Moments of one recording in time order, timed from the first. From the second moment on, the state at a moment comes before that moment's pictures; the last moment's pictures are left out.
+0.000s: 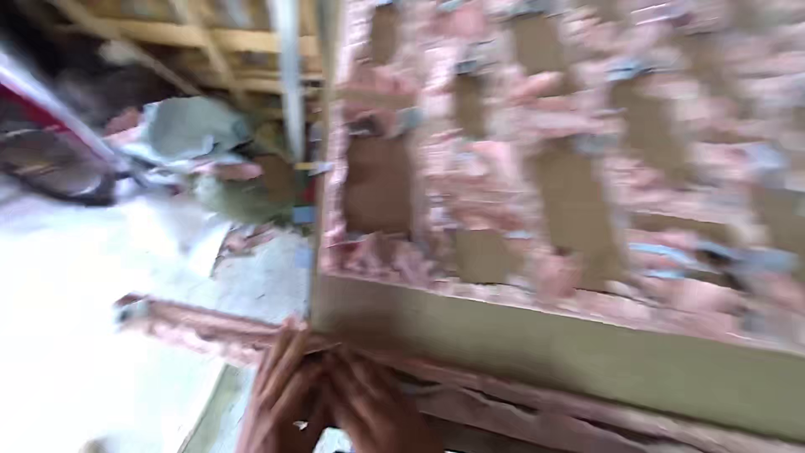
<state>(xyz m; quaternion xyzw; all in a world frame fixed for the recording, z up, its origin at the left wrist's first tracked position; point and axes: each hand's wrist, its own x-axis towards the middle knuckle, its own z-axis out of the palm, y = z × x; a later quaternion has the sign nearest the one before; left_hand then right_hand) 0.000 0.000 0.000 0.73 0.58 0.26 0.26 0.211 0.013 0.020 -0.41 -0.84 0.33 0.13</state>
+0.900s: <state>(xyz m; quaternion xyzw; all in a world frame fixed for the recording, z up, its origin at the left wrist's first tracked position) -0.107 -0.026 -0.045 0.54 0.69 0.43 0.20 0.087 0.112 -0.013 -0.43 -0.81 0.37 0.17</state>
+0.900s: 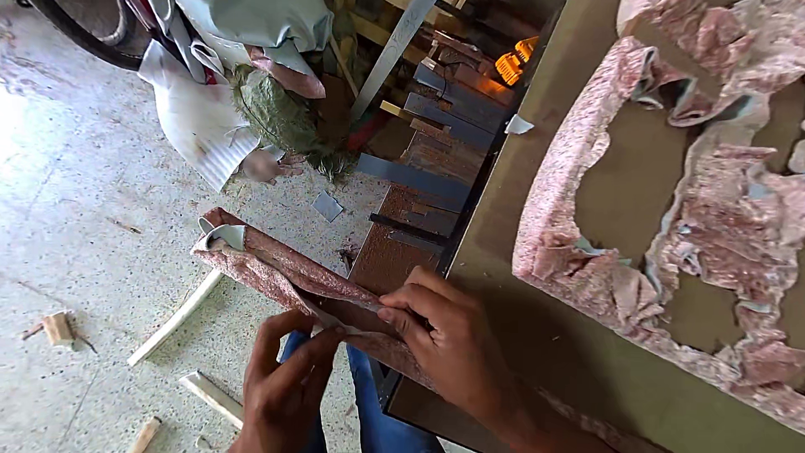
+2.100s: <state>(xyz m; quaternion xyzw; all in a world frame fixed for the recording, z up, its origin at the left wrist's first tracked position) -0.229 0.019 -0.048 0.33 0.65 0.48 0.48 -0.086 0.148 -0.014 -0.44 -0.83 0.31 0.13</state>
